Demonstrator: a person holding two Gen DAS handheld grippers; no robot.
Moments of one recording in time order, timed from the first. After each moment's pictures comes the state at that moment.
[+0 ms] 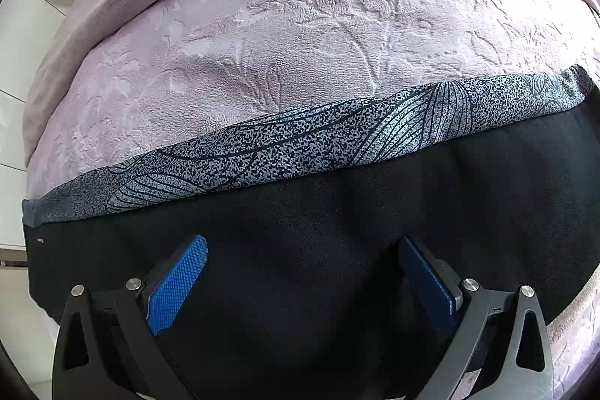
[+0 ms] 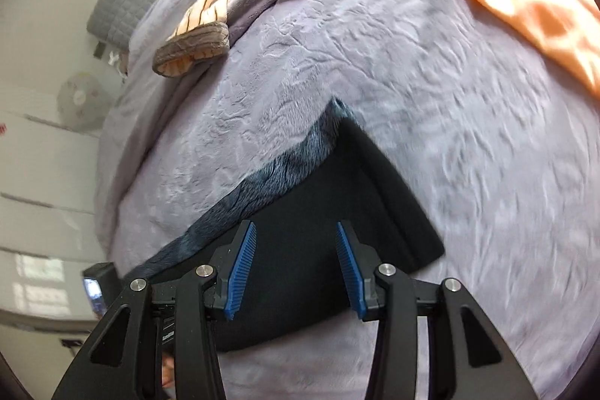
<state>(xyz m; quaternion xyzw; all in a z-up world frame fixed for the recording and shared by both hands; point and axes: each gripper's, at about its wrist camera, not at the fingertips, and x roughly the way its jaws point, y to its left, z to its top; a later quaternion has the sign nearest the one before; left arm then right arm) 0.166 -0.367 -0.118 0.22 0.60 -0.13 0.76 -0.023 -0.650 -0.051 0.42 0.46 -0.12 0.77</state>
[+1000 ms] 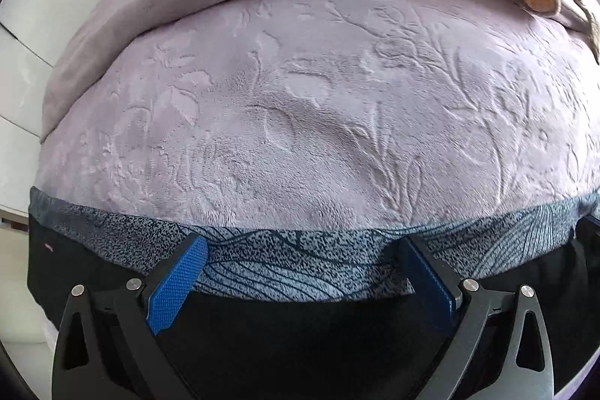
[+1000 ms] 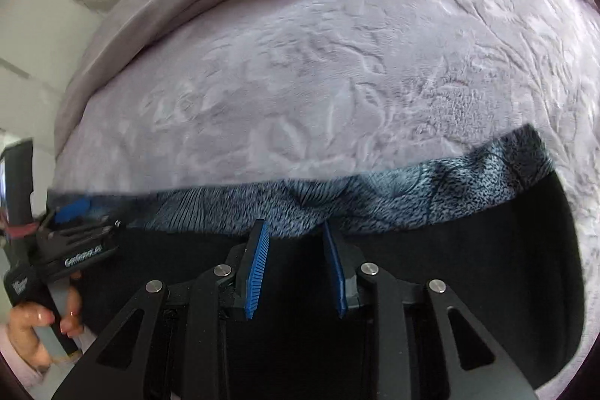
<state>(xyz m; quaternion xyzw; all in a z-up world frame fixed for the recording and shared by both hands) 0.250 -0.323 -0.116 0.16 0.59 -0.06 0.79 0.090 -0.565 -0.100 0.26 0.55 -0.04 0.80</state>
